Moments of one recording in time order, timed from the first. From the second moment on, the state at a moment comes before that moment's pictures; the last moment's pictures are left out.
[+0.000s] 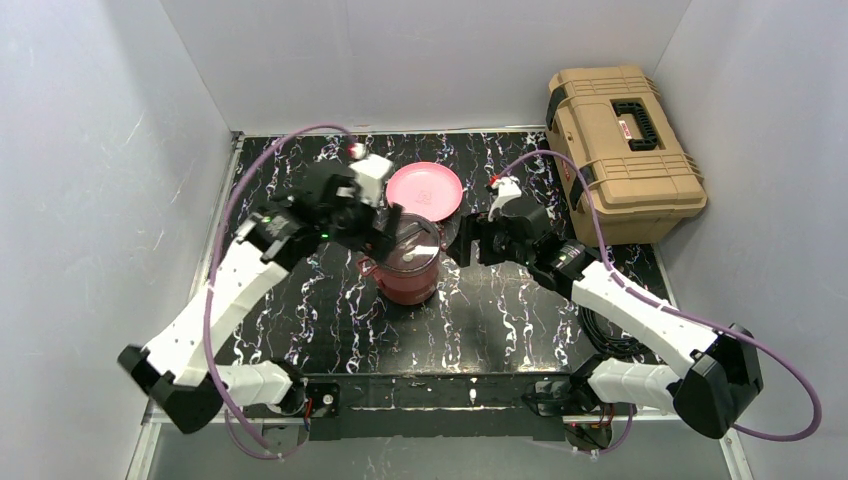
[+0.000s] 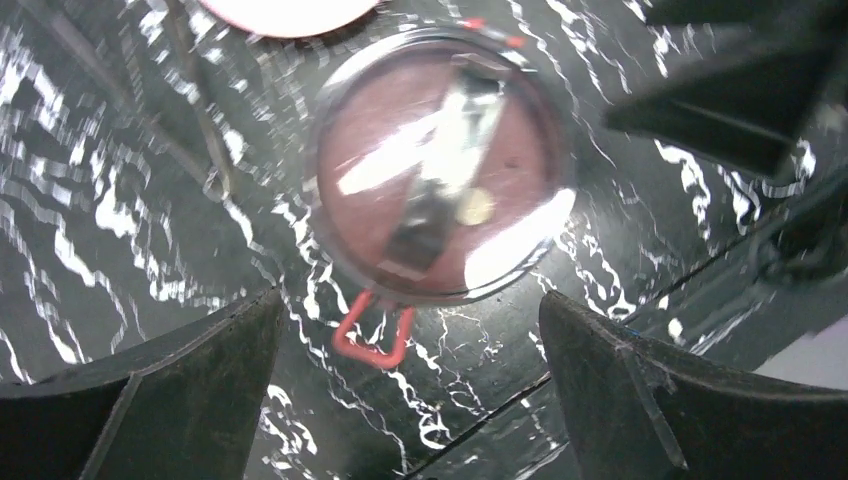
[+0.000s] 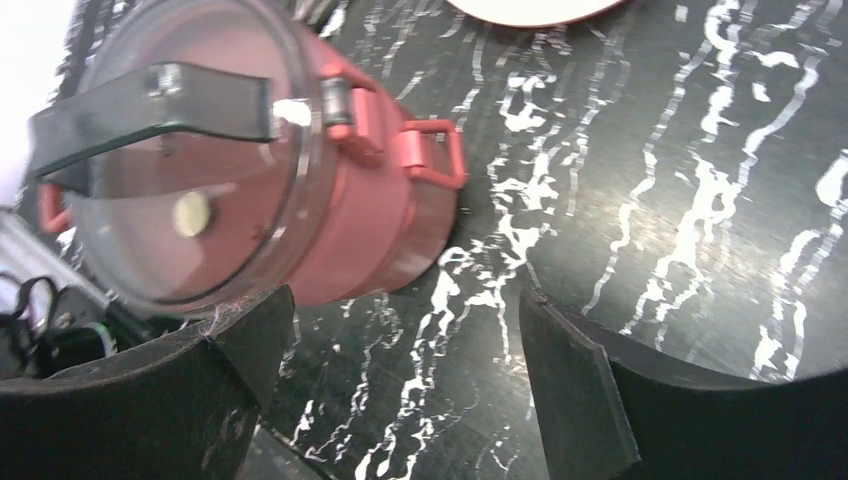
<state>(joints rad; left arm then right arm) -0.73 1.25 1.45 -0.98 -0.02 -0.05 0.73 1.16 0.90 -0.31 0.00 0.47</state>
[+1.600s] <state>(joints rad) -0.30 1.06 0.88 -0.72 0.32 -0.47 0.73 1.46 1.08 -0.06 -0.36 0.12</state>
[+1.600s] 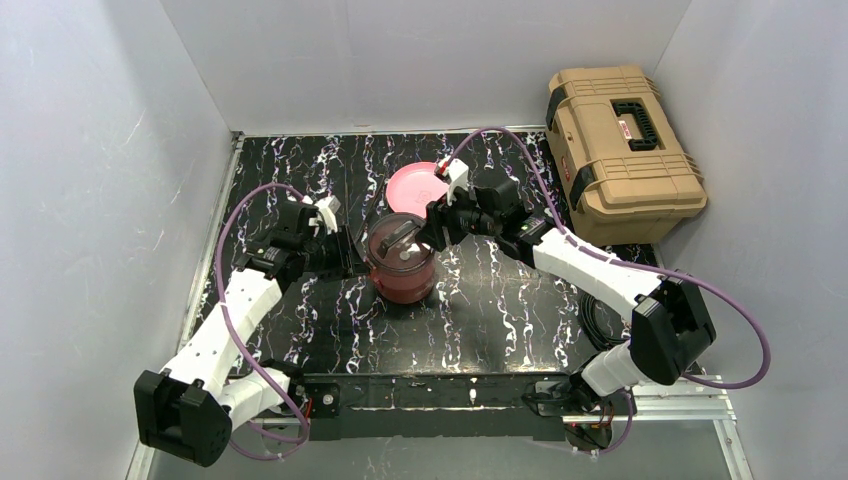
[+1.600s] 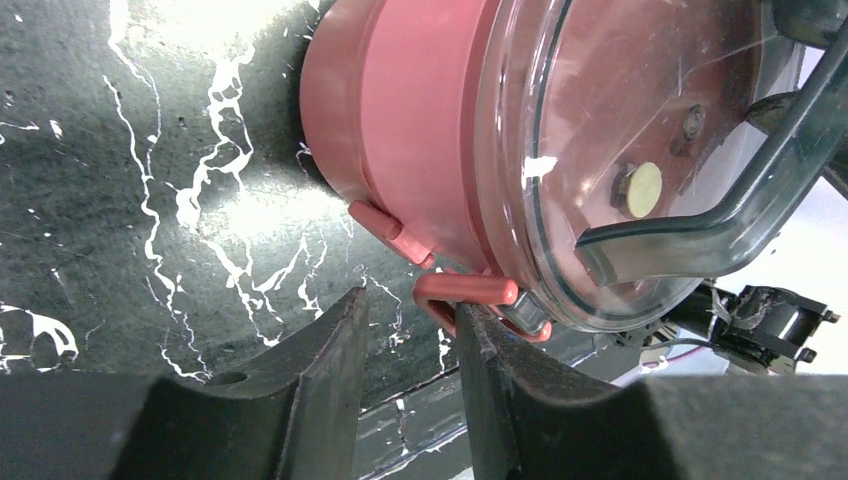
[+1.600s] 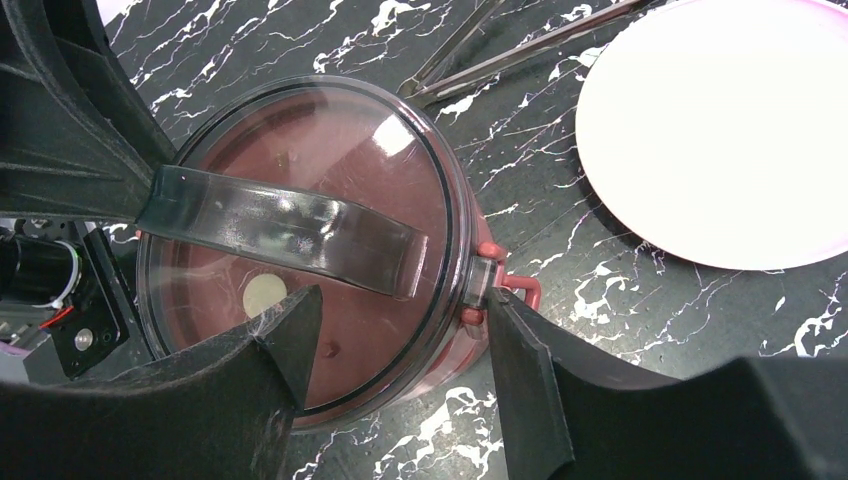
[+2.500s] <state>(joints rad) -0.29 1.10 0.85 -0.54 0.36 -0.42 0.57 1.27 0.95 -0.19 -0.14 0.37</state>
